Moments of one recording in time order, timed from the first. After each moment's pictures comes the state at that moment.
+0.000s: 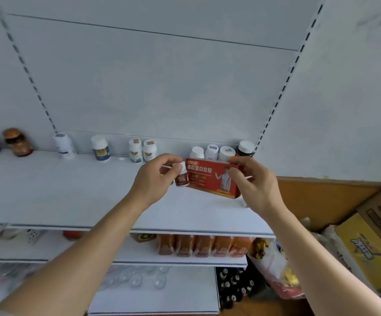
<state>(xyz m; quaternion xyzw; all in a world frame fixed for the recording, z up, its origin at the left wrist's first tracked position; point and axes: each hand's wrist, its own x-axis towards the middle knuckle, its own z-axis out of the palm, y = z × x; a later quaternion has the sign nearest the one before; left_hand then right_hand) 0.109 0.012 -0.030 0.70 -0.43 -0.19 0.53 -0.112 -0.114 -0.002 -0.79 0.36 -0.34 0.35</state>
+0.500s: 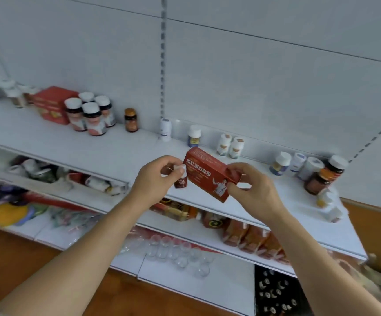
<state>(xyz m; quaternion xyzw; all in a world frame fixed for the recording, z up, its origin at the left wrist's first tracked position) 0.224 0.234 -0.039 0.75 -0.32 -0.13 0.56 0.040 0.055 -0.008 -0.86 0.23 -0.22 0.40</state>
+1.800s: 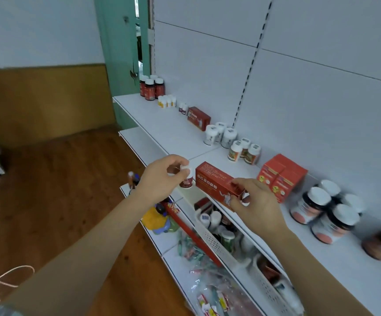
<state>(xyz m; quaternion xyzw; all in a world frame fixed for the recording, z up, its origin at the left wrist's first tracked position) 0.647 0.697 -0.005 0.84 -0.11 0.06 0.52 0.600 0.439 -0.025 -0.93 -0.08 -0.19 0.29</state>
